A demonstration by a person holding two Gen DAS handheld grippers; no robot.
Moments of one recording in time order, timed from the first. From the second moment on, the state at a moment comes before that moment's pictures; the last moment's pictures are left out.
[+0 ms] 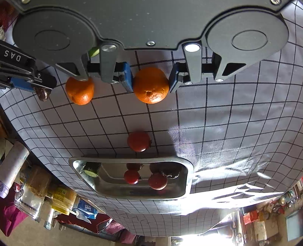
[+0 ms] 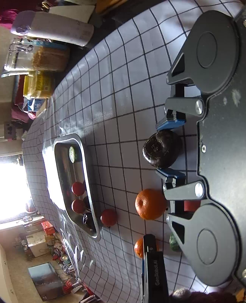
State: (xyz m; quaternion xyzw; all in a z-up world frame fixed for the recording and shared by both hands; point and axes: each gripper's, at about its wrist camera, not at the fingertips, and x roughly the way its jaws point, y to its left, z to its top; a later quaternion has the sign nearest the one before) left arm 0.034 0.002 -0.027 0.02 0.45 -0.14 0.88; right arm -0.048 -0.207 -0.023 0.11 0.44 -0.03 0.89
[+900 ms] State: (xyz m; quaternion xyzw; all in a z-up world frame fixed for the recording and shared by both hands) left arm 0.088 -0.005 0.015 0.01 0.44 -0.08 0.89; right arm 0.025 -0.217 0.016 0.16 0.46 0.01 0.87
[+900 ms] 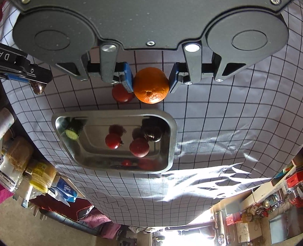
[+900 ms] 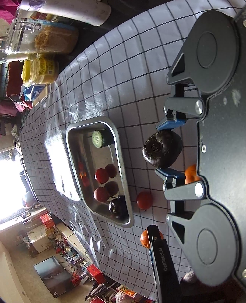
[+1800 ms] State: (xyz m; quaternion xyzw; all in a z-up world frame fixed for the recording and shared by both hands) left arm 0.180 -0.029 0.027 -0.04 0.42 0.01 0.91; right arm 0.163 -0.220 0.019 0.24 0.45 -0.14 0.85
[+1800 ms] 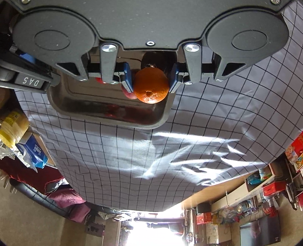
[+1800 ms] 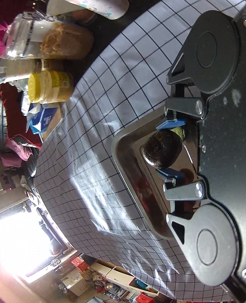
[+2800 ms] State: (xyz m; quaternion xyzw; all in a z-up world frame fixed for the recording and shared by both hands) left arm 0.173 -0.034 0.002 -0.04 0.45 -0.06 0.89; right arm 0.166 -0.203 -0.001 0.21 0.42 -0.10 0.88
